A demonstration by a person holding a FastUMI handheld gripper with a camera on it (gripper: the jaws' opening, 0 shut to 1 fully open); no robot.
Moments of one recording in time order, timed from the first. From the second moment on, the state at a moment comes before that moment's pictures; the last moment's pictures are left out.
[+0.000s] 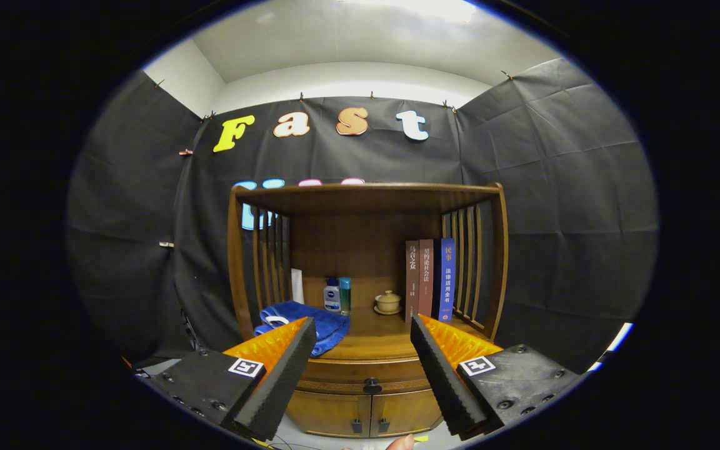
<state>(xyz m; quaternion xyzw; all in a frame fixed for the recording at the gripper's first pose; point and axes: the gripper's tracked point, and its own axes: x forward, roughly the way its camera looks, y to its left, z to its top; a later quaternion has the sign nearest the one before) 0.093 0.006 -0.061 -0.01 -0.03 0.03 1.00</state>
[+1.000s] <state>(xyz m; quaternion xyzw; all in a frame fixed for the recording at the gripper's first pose) 0.237 -0.008 -0.315 -0.01 0.11 0.02 0.99</state>
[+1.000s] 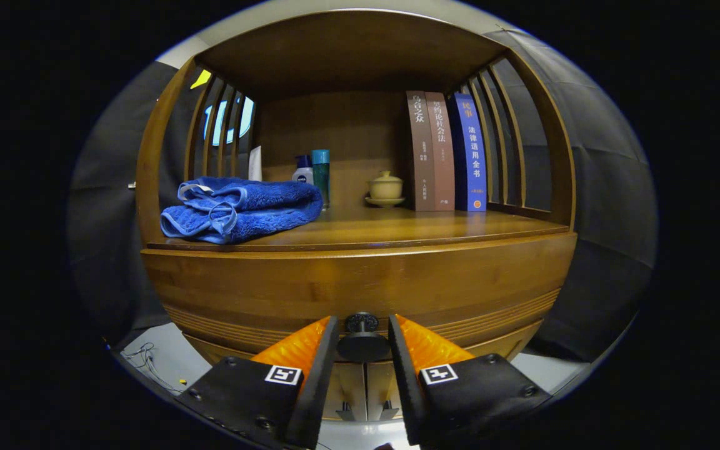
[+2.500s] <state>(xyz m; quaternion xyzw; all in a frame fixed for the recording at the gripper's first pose) 0.083 -0.029 -0.313 0.00 0.12 0.03 0.99</state>
